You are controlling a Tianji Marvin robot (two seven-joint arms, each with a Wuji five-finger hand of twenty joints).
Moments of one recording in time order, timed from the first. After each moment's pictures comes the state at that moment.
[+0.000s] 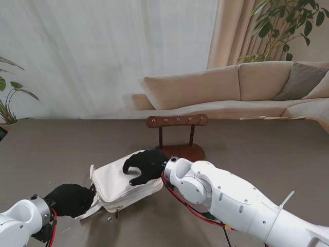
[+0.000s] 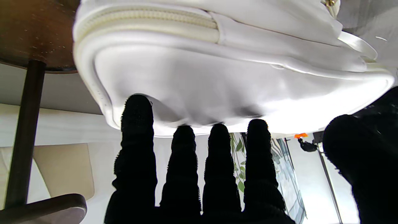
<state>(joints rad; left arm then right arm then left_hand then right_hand) 2.06 -1.00 -1.71 -2.09 0.84 -0.15 -0.58 -0.95 -1.16 0.46 -1.39 -0.71 -0.10 0.06 0.97 -0.58 0.81 -0.19 0.69 0.16 1.06 0.70 1.14 0.23 0.45 1.16 0.96 0.31 0.78 1.47 0.36 0.35 1.23 0.69 0.12 -0.40 0.95 -0.09 0.39 -0.18 0.67 0.26 0.55 -0.07 0.34 0.22 0.58 0.02 0.12 0.14 0.60 0.17 0.84 0.40</state>
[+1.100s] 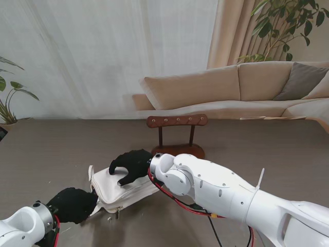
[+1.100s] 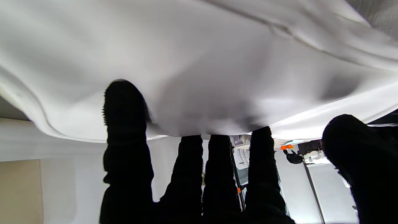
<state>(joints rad) 2.13 -1.01 -1.70 -2.15 0.89 -0.16 -0.54 -0.78 -1.29 0.27 -1.18 -0.58 -0.14 0.02 0.97 -0.57 0.81 -0.19 0.67 0.23 1.04 0.70 1.14 0.23 0.45 1.17 0.95 0.31 0.78 1.47 0.35 0.34 1.23 0.69 0.12 -0.40 0.95 -0.09 0.31 -0.22 0.67 0.25 0.49 -0.08 0.34 0.22 0.54 -0.07 0.09 0.12 0.78 0.25 1.11 0.41</state>
